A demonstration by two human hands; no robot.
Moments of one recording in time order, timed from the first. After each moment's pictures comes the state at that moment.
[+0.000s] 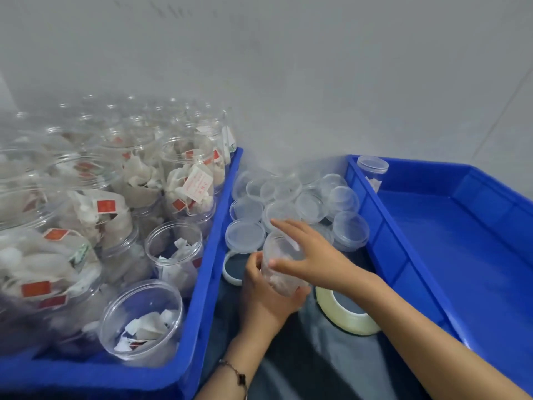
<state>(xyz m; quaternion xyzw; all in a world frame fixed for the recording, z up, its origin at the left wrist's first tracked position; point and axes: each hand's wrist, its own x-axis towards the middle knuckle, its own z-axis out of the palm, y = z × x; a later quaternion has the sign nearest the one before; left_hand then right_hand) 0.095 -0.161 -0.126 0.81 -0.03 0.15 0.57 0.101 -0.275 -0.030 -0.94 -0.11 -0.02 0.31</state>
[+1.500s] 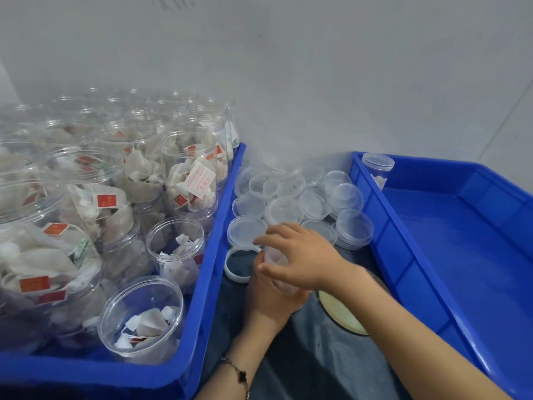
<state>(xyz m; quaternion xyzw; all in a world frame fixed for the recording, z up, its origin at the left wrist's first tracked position) 0.104 -0.163 -0.130 0.85 -0.09 0.12 0.50 0.105 -0.253 -0.023 -0.98 -0.17 0.02 0.06</state>
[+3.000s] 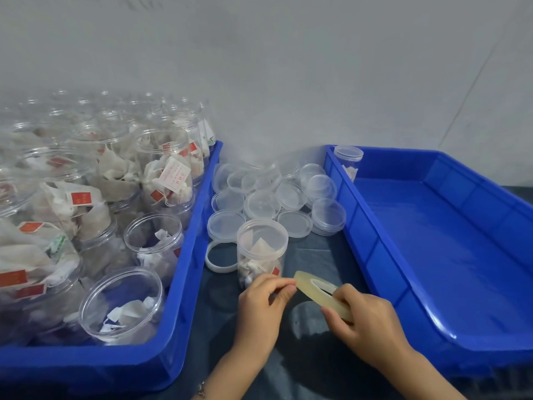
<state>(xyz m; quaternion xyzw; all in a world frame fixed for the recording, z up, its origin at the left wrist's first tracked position) 0.035 -0.161 -0.108 0.76 -0.17 0.10 0.62 -0.034 -0.321 -0.074 -0.96 -0.02 -0.23 0.13</state>
